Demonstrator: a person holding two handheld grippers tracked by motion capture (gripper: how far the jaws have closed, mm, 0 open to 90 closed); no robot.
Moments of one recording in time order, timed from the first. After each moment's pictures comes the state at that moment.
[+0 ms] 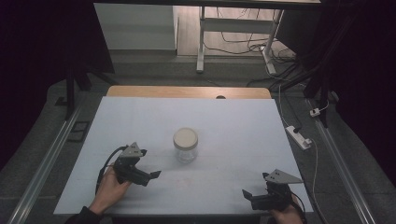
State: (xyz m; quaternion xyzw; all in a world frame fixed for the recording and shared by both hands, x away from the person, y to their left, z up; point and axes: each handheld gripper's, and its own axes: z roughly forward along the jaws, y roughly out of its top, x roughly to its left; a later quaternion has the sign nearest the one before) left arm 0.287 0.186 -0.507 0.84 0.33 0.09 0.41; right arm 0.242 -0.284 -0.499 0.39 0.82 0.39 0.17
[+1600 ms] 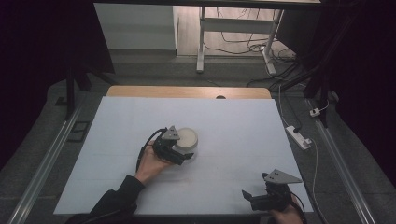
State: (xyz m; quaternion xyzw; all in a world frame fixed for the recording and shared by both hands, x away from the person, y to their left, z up) left arm 0.369 0.098 -0.515 0.86 0.26 0.11 0.43; right arm 0.242 -0.283 -0.500 0.38 0.82 0.39 0.17
